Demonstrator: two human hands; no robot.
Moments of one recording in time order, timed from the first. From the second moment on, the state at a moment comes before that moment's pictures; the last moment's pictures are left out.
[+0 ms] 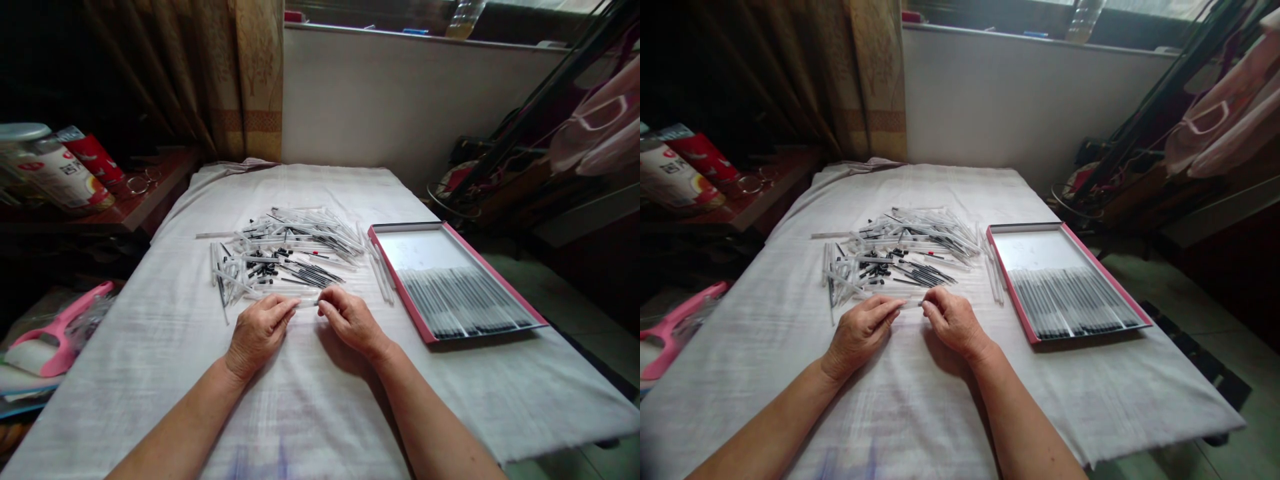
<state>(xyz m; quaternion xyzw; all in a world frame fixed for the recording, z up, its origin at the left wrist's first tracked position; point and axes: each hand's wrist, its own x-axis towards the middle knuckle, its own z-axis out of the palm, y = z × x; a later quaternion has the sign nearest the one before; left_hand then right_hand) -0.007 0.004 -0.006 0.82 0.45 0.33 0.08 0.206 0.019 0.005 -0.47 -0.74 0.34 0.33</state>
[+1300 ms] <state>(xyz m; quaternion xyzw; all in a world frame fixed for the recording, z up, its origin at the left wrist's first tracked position) -0.051 0.035 0.010 0.33 0.48 0.72 0.37 0.173 0.041 0.009 -0.47 -0.80 0.23 0.29</state>
